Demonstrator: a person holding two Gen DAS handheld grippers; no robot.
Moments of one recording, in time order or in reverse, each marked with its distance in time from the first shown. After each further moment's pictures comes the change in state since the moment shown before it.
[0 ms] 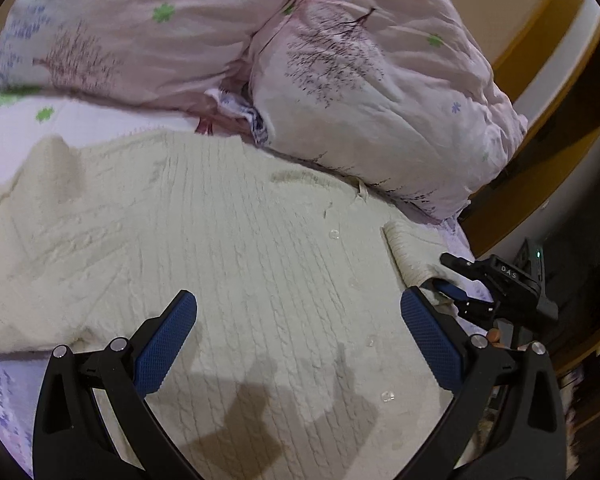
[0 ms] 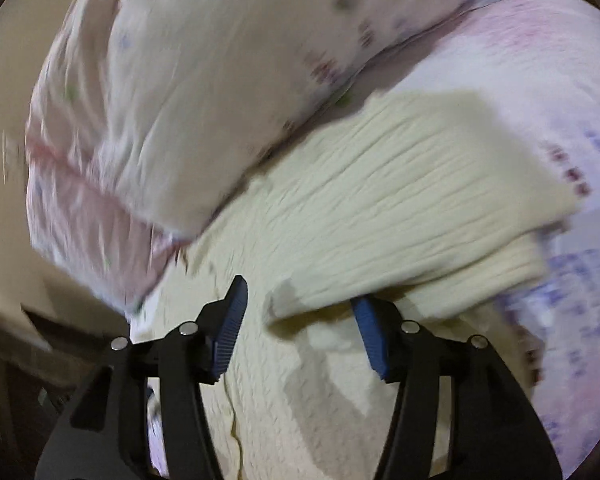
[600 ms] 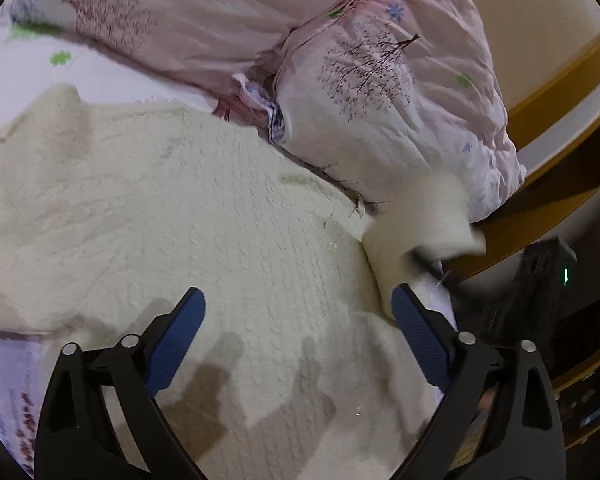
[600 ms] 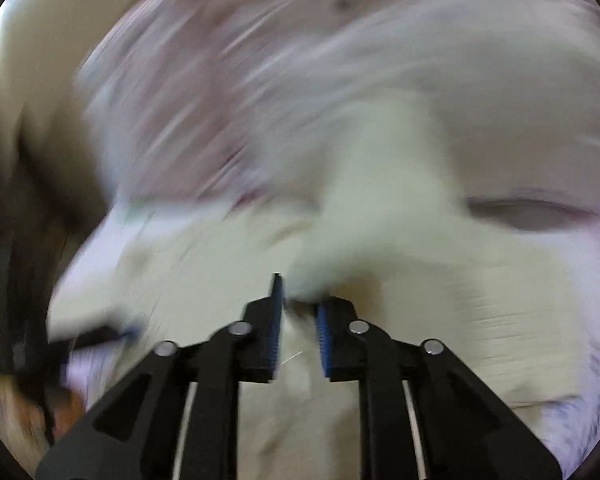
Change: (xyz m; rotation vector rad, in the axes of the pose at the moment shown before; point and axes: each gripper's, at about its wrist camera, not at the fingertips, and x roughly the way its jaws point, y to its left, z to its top) left arm 0.006 0.027 0.005 -0.199 0.013 -0.095; right arm 0.040 0.161 -0.069 -0.764 0.079 -0.037
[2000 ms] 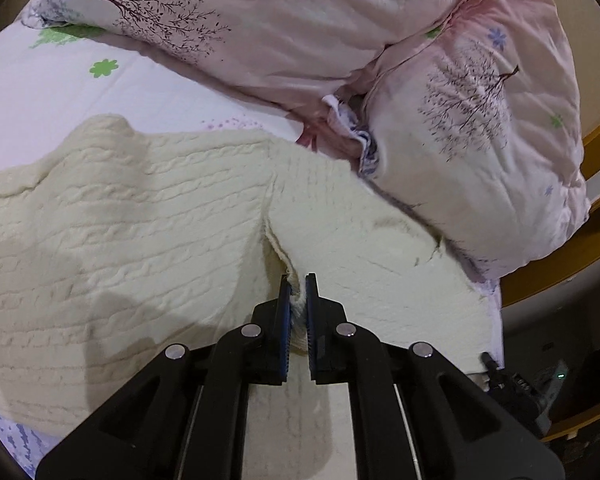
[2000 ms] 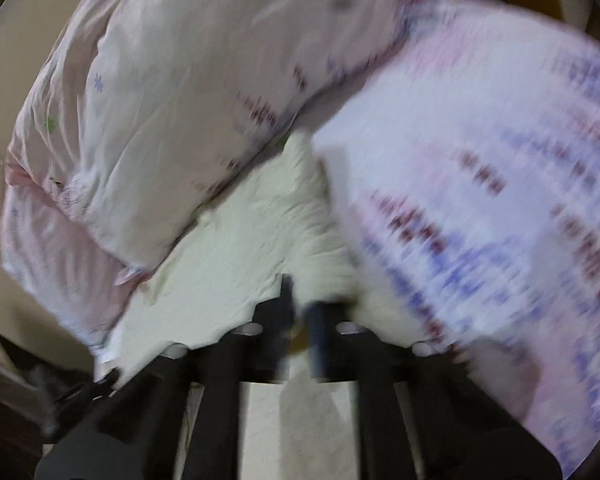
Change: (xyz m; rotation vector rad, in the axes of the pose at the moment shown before) left arm 0.022 0.043 0.039 -0.040 -0.021 0.225; right arm -0.061 -0.160 -0.088 0.753 -0.193 -0.193
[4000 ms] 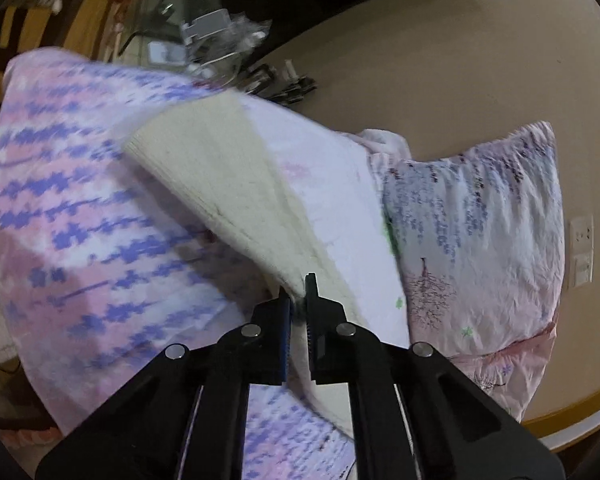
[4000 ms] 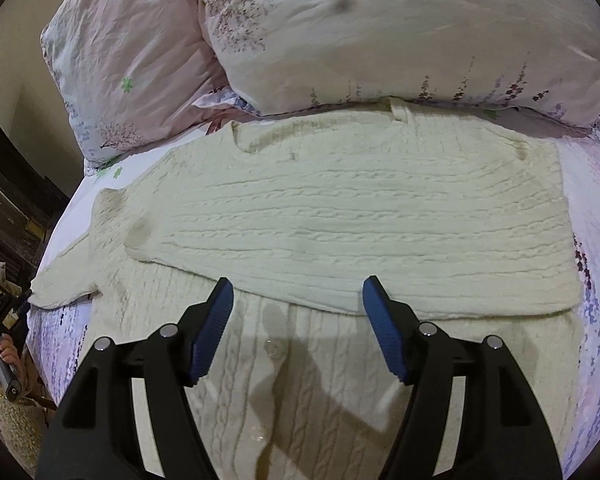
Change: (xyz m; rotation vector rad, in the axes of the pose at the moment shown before) left arm -0.231 0.263 -0.063 -0.760 -0.534 0.045; right arm 0.030 0.147 -0.080 -0.594 0.288 -0.003
